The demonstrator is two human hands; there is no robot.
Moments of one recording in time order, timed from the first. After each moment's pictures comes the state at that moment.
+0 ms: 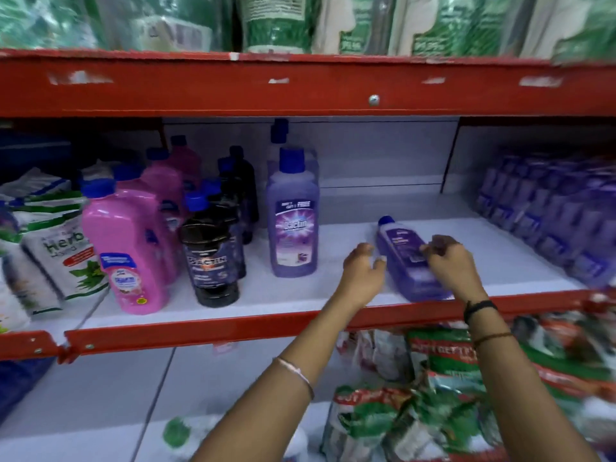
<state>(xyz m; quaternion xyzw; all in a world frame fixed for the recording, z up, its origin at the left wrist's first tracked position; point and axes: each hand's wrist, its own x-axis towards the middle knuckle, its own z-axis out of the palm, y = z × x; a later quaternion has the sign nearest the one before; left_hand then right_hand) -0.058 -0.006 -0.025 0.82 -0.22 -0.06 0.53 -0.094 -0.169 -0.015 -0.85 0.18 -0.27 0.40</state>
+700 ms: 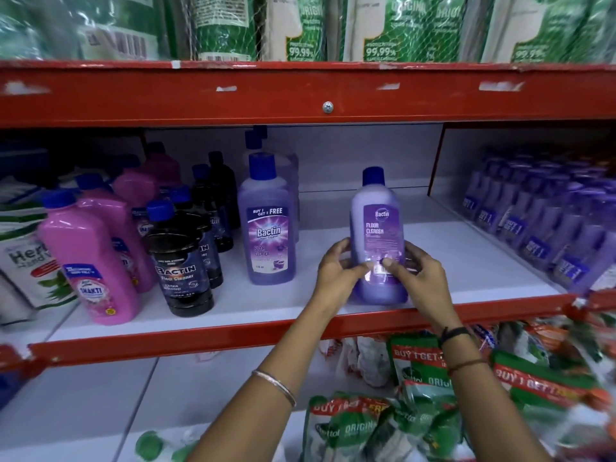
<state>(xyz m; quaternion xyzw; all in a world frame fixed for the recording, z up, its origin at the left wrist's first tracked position) -0.056 -0.024 -0.022 0.67 -0.17 -0.06 0.72 -0.101 -0.172 -0.037 -0.80 0.04 -0.28 0.53</state>
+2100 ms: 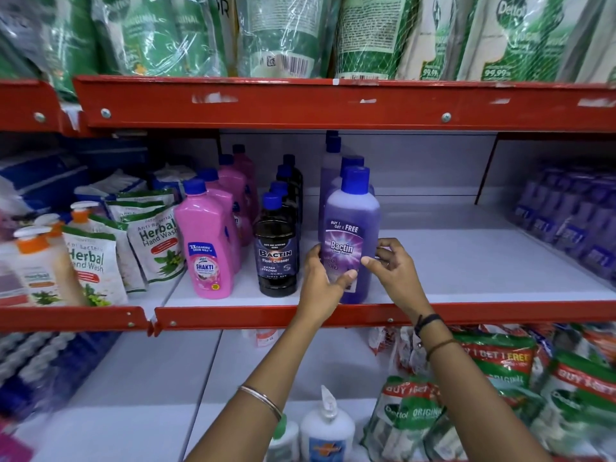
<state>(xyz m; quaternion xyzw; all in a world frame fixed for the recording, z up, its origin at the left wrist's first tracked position) -0.062 0.143 -0.039 0.76 -0.16 0.10 0.62 -0.074 -0.010 -0.034 -0.74 -0.08 -0.23 0.63</state>
